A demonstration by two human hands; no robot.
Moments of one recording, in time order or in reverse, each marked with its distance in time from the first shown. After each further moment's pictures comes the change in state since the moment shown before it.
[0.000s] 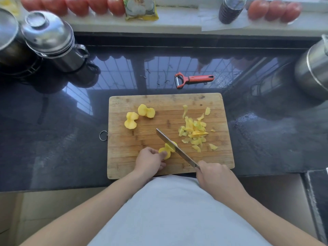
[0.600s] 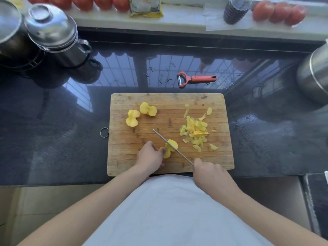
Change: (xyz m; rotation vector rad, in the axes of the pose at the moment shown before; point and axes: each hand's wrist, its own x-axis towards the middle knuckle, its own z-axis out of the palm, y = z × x) left_hand -0.001 0.009 -0.001 0.234 0.037 0.090; right_hand 0.010 -0.010 0.007 -0.172 -0.059 -0.047
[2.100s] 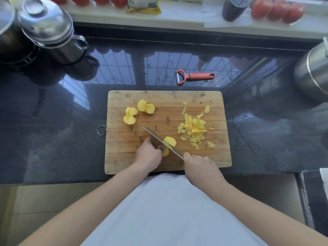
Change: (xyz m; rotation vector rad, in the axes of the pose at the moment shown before) left_hand -0.001 0.000 0.001 0.025 -0.016 0.035; right_hand 0.019 -0.012 0.003 0.049 0.066 -0.065
